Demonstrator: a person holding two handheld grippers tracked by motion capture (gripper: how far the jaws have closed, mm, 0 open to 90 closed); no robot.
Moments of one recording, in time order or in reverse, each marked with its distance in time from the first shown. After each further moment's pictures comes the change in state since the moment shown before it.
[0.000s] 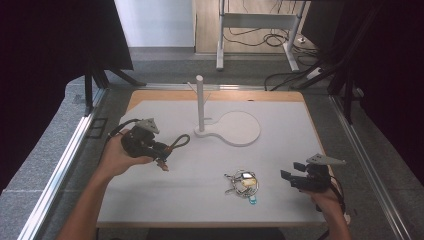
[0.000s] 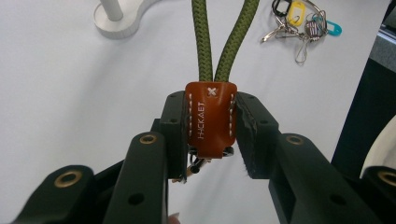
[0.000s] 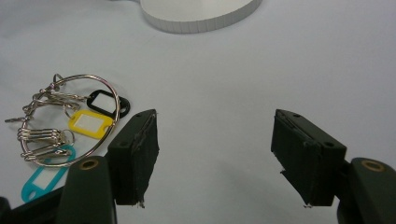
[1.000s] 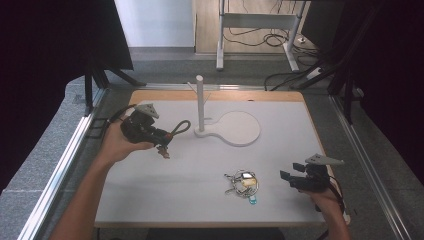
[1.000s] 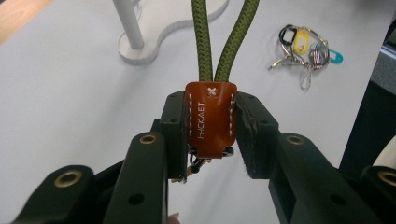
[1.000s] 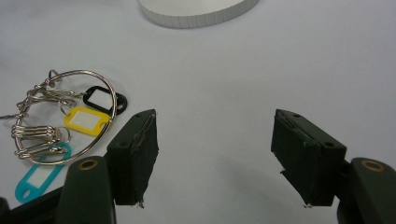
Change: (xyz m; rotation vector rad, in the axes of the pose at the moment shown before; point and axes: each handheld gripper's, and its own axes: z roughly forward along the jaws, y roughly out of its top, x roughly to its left) left arm 0.019 0.028 -0.016 -0.029 0.008 -0.007; right arm -0.001 -0.002 0.004 0.010 -0.002 0.000
